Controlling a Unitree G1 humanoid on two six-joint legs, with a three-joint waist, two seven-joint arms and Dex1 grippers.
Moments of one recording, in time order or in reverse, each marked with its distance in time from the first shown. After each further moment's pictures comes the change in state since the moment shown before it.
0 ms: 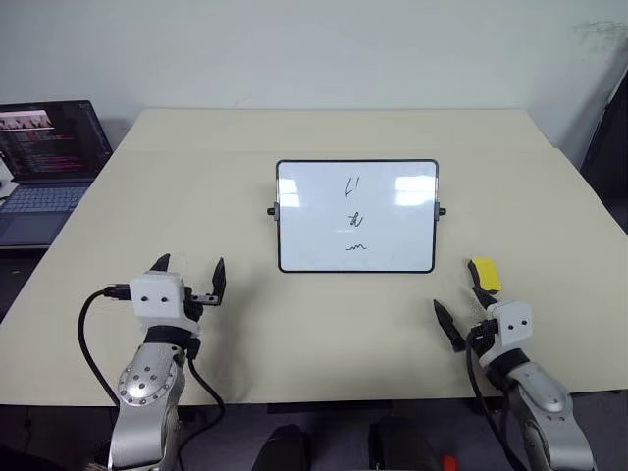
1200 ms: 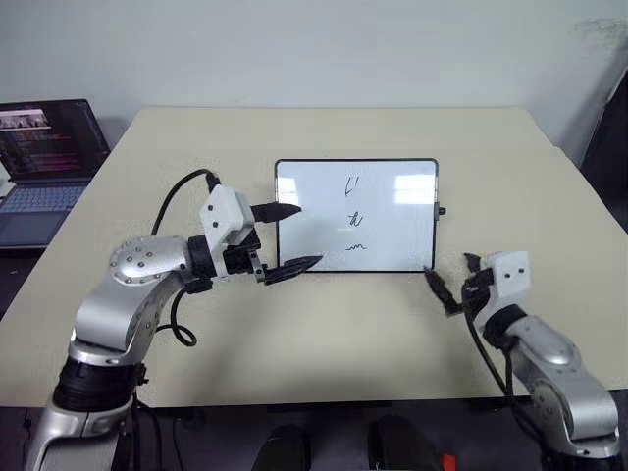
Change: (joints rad) left arm -0.598 0.477 -0.266 0.043 -0.381 0.304 -0.888; right arm -0.250 -0.048 -0.067 -0.304 0.084 0.644 -0.179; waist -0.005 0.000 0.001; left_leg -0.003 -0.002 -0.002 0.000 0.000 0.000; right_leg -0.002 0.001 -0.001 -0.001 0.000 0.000
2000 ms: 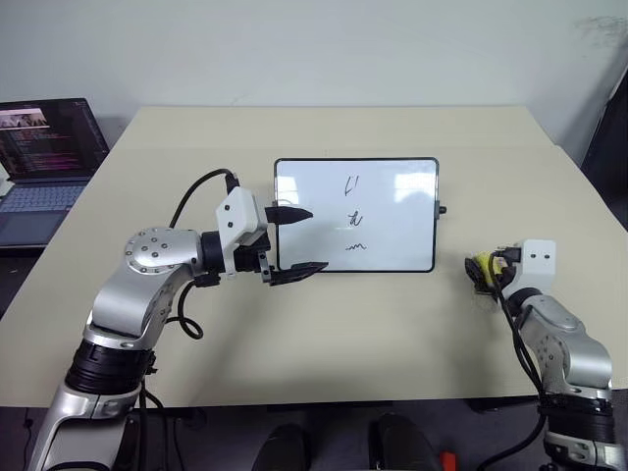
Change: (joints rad) left arm -0.011 -0.013 -0.024 0.055 0.047 -0.048 -0.014; right arm -0.179 -0.031 -0.126 0.425 -0.008 -0.033 -0.050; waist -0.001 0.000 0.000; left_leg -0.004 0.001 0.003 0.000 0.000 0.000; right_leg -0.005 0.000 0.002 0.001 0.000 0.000
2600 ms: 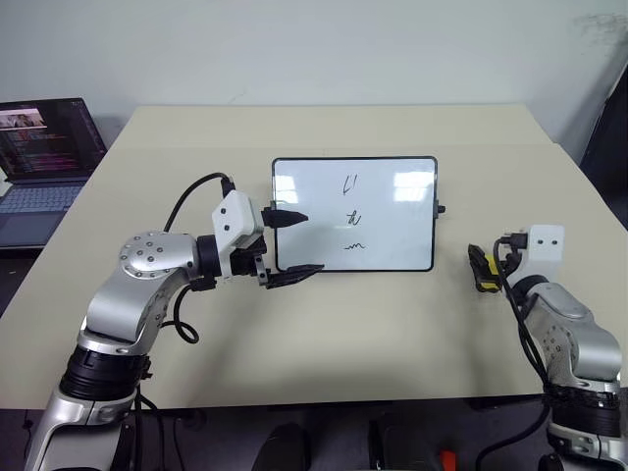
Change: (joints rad) left arm 0.018 0.009 0.015 -0.014 -0.001 0.022 0.007; right arm -0.037 0.001 0.003 -0.061 0.008 0.068 -0.010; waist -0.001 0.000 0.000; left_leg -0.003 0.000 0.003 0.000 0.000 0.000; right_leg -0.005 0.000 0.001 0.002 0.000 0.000
